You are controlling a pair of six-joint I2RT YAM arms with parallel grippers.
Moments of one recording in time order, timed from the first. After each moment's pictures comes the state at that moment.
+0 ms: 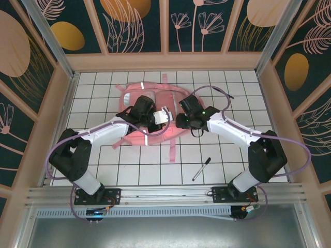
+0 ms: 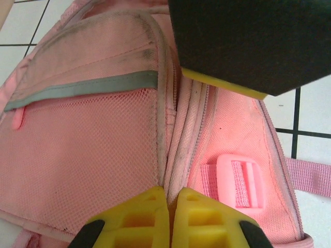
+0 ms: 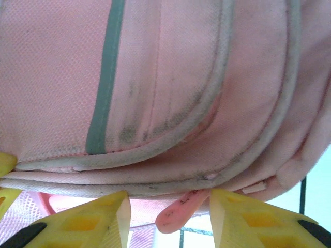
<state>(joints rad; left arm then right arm) -0.64 1.61 1.03 -0.18 0.31 0.68 0.68 1.54 1.11 -0.59 0.06 0.61</state>
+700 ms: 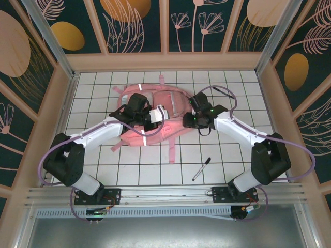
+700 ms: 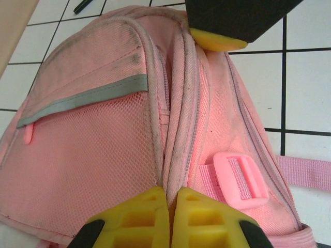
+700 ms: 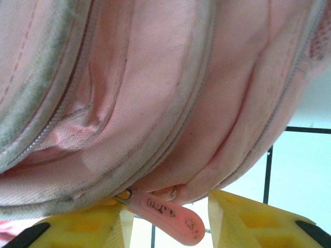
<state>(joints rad) -0.59 1.54 1.01 -0.20 0.40 0.74 0.56 1.50 1.07 -0.62 -0.07 0.48</state>
